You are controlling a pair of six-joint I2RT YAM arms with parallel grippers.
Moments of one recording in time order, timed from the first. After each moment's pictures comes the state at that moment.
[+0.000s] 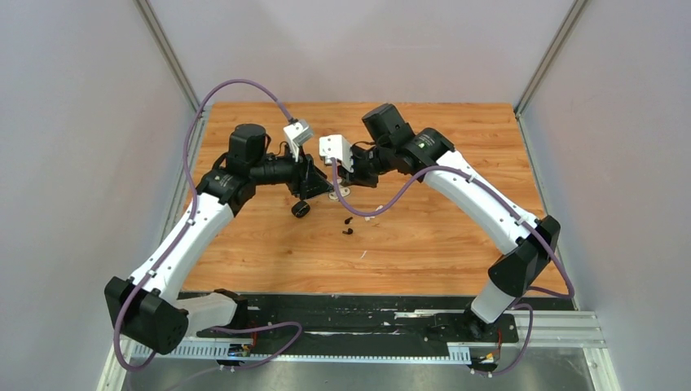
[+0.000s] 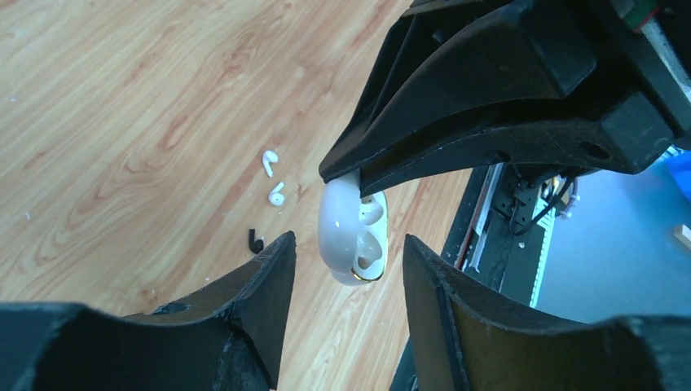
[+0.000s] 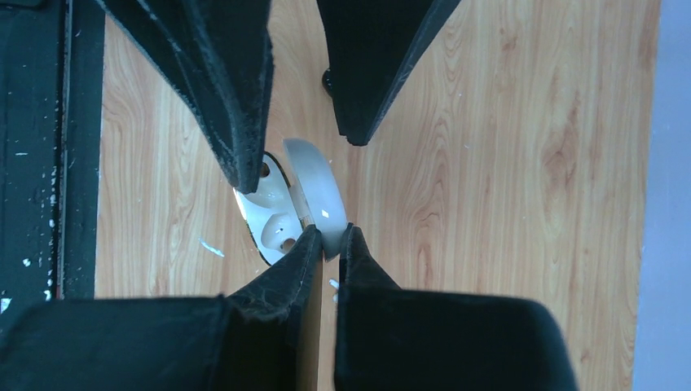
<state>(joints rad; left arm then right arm) -0.40 1.19 1.15 -0.41 0.78 -0.03 0.75 1.66 1.78 -0.90 -0.48 -0.78</state>
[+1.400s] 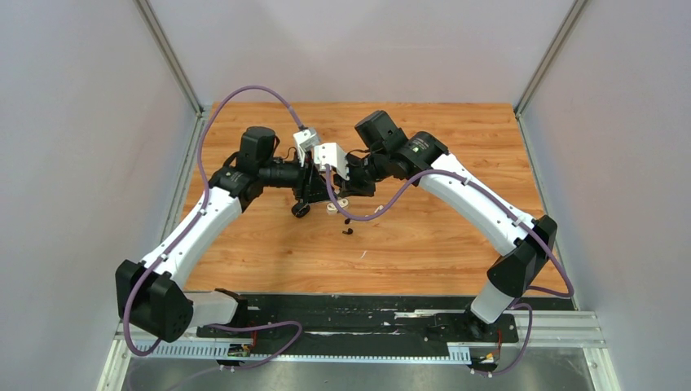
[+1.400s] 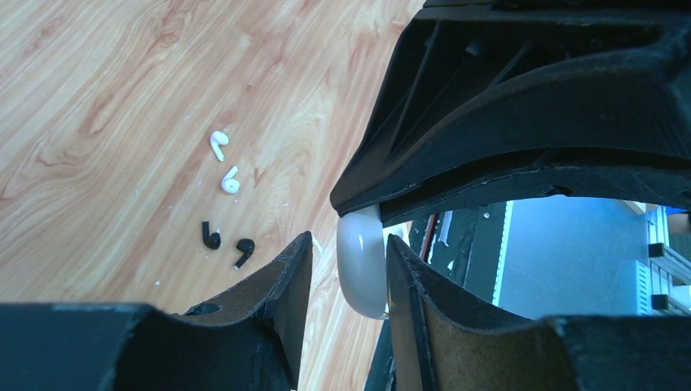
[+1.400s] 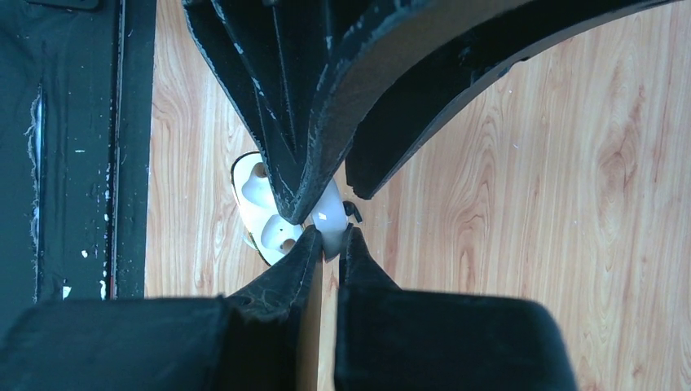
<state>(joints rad) -0.40 1.27 1.12 -0.41 0.92 -0.01 0.79 1.67 1.78 -0.97 -0.49 -0.73</state>
